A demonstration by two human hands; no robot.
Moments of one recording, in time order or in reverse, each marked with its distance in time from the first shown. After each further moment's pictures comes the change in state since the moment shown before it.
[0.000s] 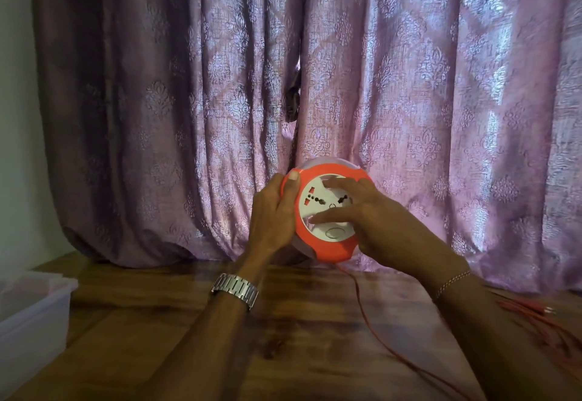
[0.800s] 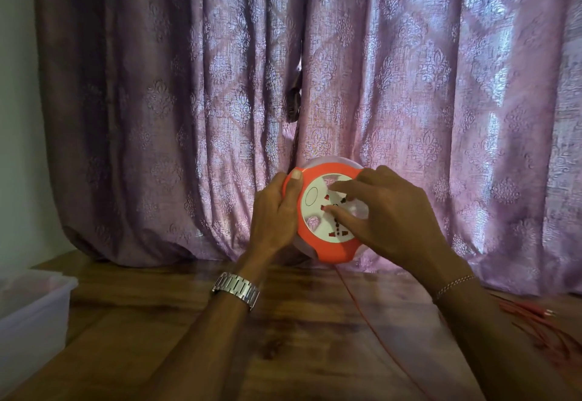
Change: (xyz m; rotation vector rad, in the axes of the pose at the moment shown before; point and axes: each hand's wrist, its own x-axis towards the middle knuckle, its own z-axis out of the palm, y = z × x) left_hand -0.001 0.005 0.000 -0.032 -0.008 0.007; right_hand -0.001 0.001 -0.002 -0.166 0.364 0.135
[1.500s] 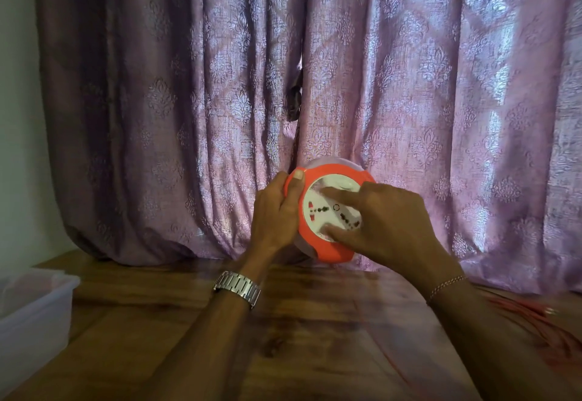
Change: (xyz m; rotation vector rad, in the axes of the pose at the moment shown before) left_hand 0.001 -0.003 0.000 0.036 0.005 0.022; right_hand -0.004 -0.006 0.006 -0.103 -0.084 0.009
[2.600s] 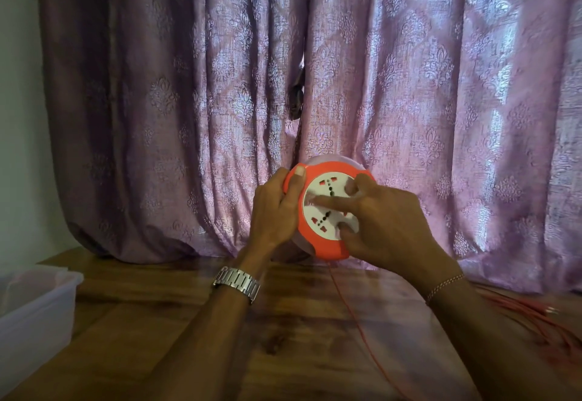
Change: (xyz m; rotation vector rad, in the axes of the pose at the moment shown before) left_hand 0.005 -0.002 -0.003 0.005 0.017 0.023; right_hand -0.002 -0.002 0.001 -0.008 -0.086 -0.092
